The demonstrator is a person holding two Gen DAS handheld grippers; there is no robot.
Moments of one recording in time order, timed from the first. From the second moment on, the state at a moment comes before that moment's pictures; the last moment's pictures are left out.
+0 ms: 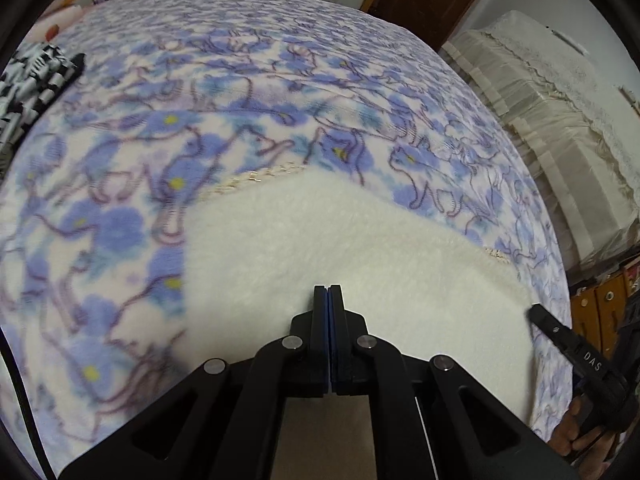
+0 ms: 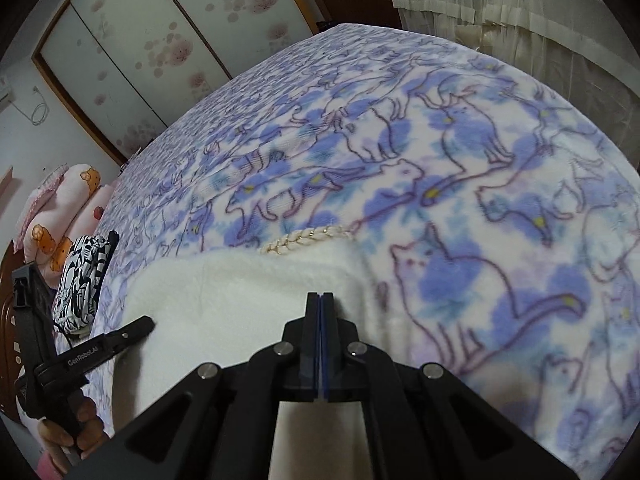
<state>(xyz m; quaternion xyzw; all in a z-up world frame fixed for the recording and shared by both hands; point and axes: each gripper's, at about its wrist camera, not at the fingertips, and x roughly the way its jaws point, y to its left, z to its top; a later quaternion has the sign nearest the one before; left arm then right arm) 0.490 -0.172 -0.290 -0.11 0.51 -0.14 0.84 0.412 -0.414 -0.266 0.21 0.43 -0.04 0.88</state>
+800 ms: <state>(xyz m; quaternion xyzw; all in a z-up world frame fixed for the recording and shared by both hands) 0.351 -0.092 -0.262 -0.14 0.61 -0.04 0.78 0.278 -0.490 -0.262 0.39 0.47 -0.05 0.79</state>
